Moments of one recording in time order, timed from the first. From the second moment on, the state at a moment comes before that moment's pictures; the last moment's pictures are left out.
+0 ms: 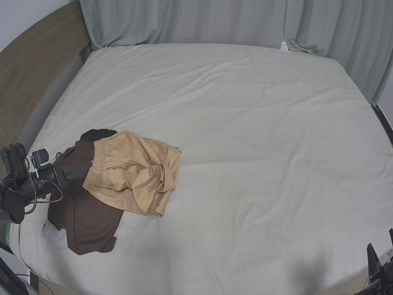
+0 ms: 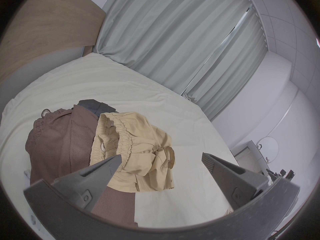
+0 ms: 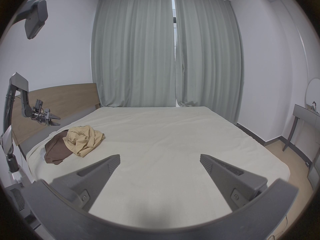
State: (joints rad) left arm 0.26 1.77 -0.50 -0.95 -0.80 -0.25; right arm 0.00 0.02 -0.02 0.00 0.00 0.00
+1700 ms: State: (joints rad) left arm 0.17 2.16 -0.75 -1.14 -0.83 -0.35; right arm 0.00 0.02 -0.02 0.00 0.00 0.00
